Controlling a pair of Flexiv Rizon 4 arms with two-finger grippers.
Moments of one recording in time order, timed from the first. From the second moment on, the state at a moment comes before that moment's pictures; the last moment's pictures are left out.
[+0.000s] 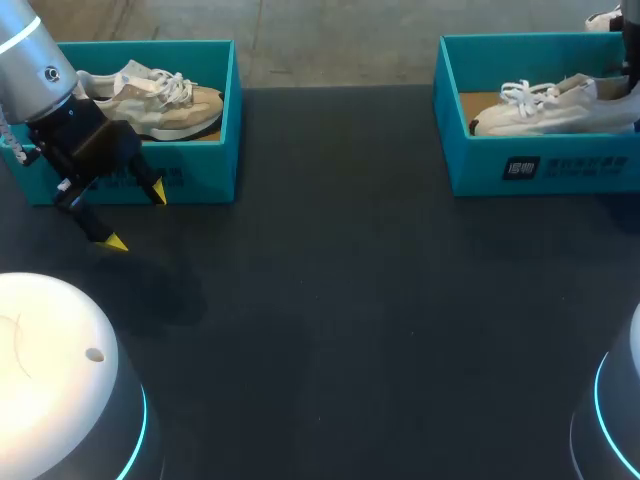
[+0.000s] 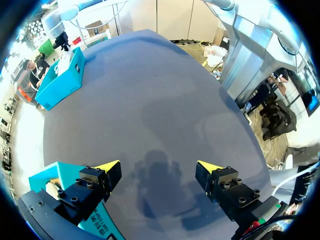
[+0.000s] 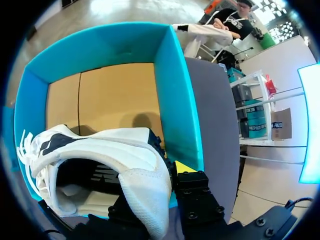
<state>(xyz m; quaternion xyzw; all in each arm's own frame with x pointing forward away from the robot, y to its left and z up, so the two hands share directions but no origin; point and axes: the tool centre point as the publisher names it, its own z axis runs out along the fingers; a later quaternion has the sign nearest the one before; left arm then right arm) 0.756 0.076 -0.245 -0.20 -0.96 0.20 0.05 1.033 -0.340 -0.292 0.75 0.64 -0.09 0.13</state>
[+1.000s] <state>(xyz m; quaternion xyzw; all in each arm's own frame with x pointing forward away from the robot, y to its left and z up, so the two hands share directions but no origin) 0.756 0.076 -0.245 -0.20 -0.96 0.20 0.05 1.035 -0.348 -0.319 0.76 0.63 -0.09 0.13</state>
